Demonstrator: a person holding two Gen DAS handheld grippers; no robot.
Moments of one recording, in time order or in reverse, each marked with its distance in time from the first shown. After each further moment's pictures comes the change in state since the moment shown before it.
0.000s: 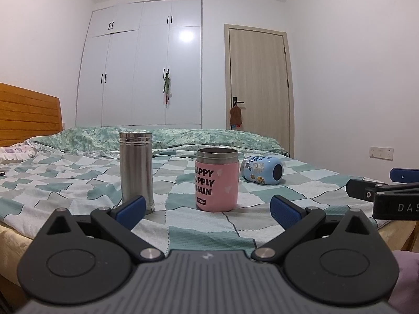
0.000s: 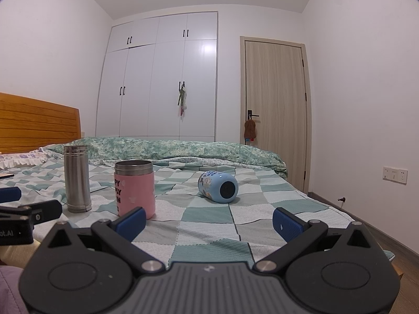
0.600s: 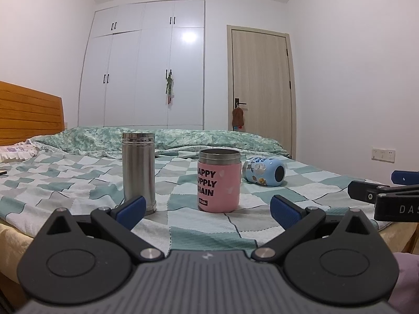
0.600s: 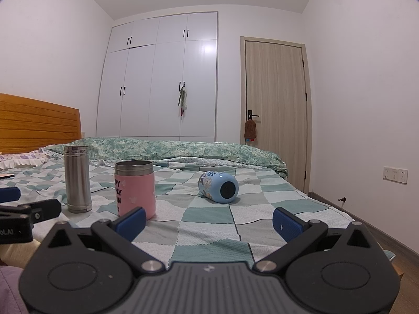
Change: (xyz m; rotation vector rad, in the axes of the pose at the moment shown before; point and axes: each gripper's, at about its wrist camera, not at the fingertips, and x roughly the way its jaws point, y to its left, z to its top) left arm -0.003 0.000 0.000 -0.011 -0.004 0.006; right arm 0.000 0.001 0.000 0.000 -0.001 0.001
